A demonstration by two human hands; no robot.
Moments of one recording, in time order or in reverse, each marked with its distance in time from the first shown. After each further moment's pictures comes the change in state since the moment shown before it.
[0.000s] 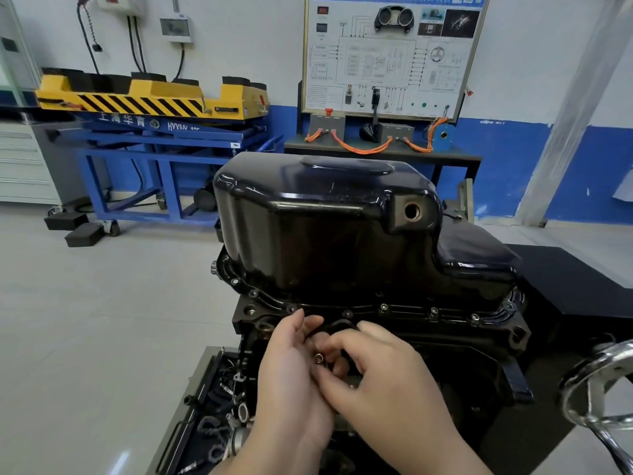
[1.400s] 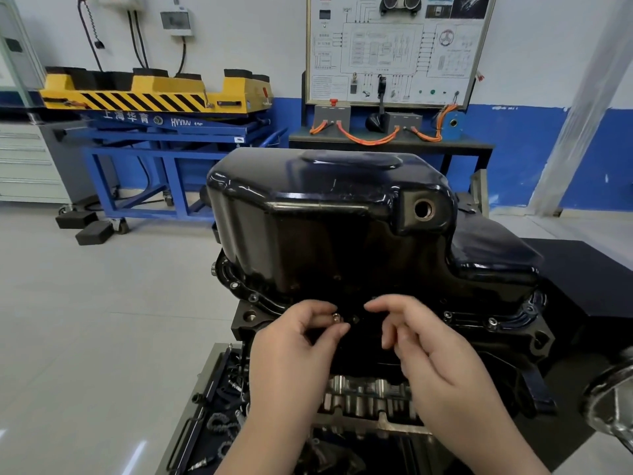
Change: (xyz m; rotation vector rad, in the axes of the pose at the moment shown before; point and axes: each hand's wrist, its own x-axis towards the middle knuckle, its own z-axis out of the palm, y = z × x) left_hand 0.026 0.008 -0.014 1.175 0.018 0.849; right_hand 0.010 0.033 -0.025 0.320 0.018 0.043
